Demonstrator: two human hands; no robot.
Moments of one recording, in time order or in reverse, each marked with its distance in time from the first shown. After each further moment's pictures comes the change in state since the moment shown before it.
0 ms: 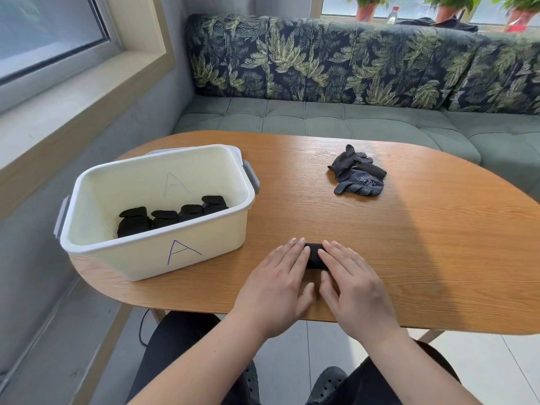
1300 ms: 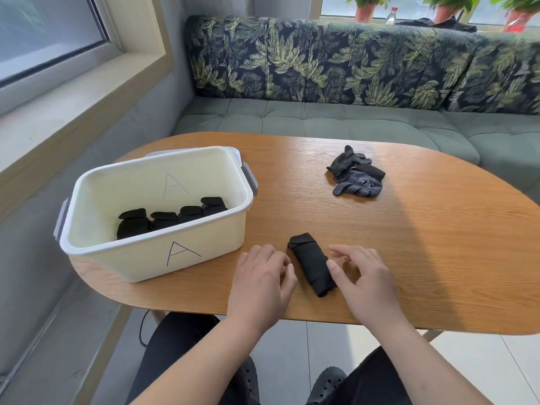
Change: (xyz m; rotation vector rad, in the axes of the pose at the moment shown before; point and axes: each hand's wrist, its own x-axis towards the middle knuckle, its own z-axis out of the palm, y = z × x) left_hand 0.001 -0.001 -0.020 -0.115 0.090 -0.332; right_hand 0.013 0.005 -0.023 0.314 -0.023 0.383
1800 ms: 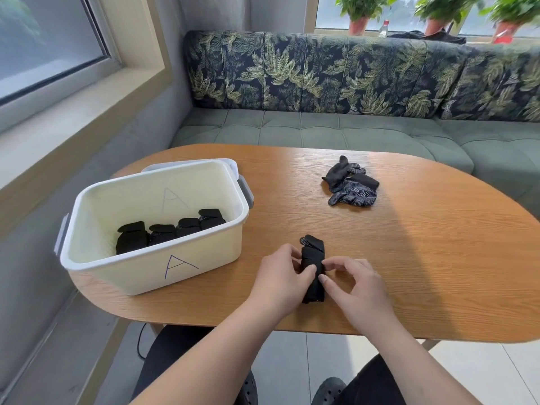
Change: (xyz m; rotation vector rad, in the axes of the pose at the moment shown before) left_hand 0.046 0.044 -0.021 -0.508 -0.353 -0.414; right_hand 0.003 -0.004 -0.006 0.046 -0.069 0.113
